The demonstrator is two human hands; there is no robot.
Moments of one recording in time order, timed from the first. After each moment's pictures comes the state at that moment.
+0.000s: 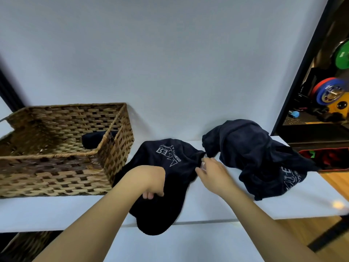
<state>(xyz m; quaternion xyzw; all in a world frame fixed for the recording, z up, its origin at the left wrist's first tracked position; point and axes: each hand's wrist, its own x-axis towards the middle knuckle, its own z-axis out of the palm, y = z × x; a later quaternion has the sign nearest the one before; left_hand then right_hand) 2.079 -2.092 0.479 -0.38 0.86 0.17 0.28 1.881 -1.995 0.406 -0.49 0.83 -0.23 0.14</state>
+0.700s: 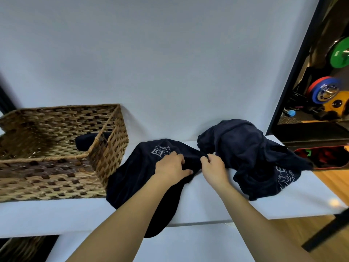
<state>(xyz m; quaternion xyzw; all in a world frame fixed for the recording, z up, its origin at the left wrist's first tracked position) 2.002 -2.097 0.428 -0.42 0.89 0.15 -0.04 1.870 -2.007 0.404 -0.34 0.77 -0.51 0.19</state>
